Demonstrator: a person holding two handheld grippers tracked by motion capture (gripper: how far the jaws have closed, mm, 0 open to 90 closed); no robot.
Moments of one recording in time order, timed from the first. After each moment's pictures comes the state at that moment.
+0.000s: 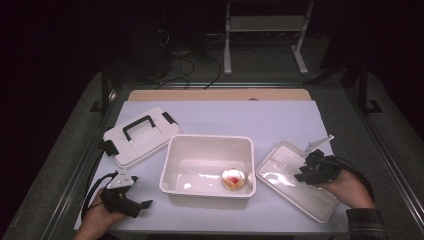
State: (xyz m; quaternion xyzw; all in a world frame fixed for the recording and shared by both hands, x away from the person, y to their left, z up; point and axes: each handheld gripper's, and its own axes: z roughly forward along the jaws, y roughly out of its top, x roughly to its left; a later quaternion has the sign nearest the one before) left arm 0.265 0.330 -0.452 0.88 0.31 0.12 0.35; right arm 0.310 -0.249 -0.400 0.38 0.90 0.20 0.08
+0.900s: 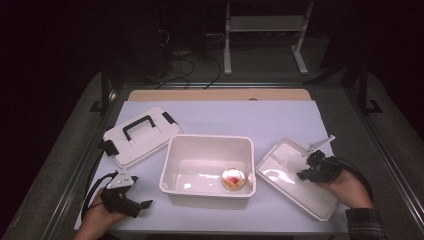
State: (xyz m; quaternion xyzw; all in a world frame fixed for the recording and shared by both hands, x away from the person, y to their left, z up) left arm 0.265 0.330 -0.452 0.88 0.31 0.12 0.35; right arm 0.314 -0.256 -0.403 0.38 0.90 0.21 0.06
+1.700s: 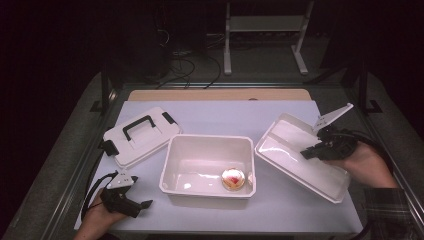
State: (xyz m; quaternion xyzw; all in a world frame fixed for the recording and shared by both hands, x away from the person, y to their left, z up) left arm 0.265 0.330 -0.452 0.88 0.31 0.12 0.35; right arm 0.322 -0.248 -0.300 0.32 0.91 0.25 0.07
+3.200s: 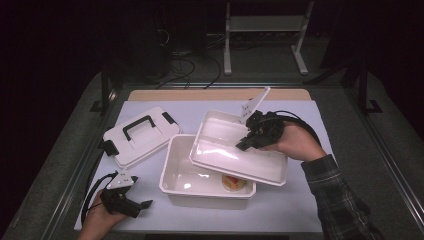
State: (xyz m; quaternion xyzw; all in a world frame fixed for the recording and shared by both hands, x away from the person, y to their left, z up) left arm 0.264 0.330 -0.452 0.88 0.31 0.12 0.35; right arm 0.356 -0.092 -0.275 0.12 0.95 0.29 0.01
